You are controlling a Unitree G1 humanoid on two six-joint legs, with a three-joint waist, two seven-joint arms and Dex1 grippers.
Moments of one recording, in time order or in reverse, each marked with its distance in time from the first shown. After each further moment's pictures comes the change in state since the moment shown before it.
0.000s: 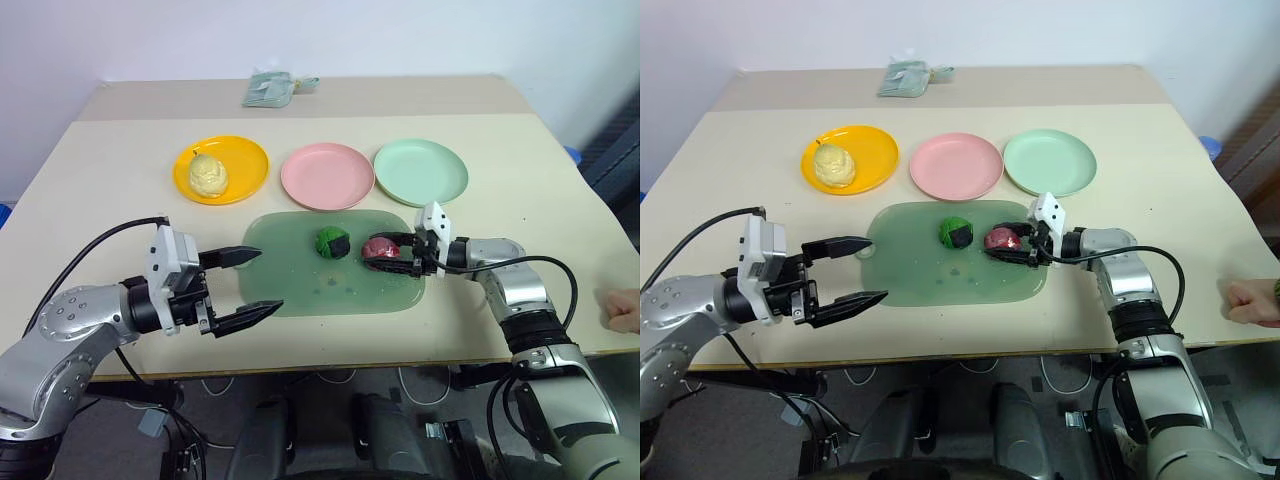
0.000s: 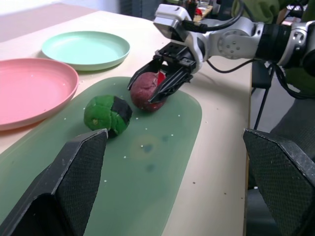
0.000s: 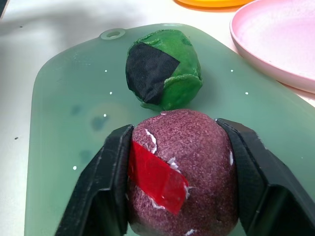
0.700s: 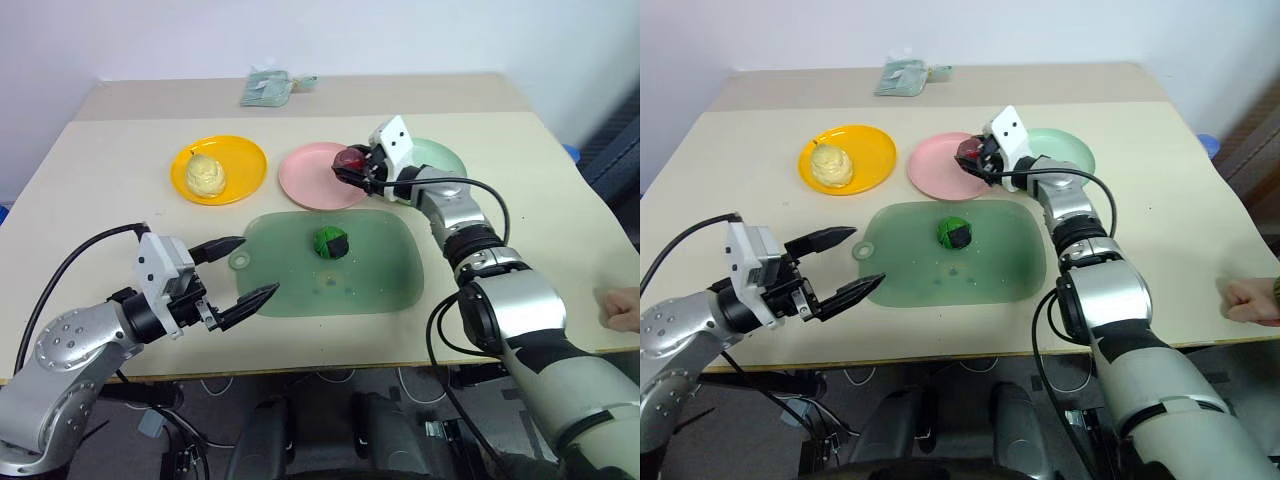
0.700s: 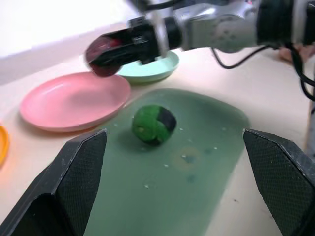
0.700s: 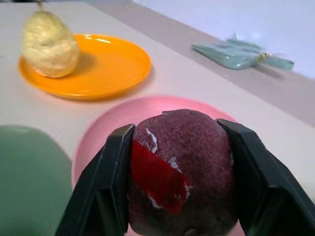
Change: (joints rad) left arm 0.141 -0.102 0.077 -0.146 0.089 -0.069 0.205; right arm -0.642 0.287 -0.039 0.835 -0.216 -0.346 -0.560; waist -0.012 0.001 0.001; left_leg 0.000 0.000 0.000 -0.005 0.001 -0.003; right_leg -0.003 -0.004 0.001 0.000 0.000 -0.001
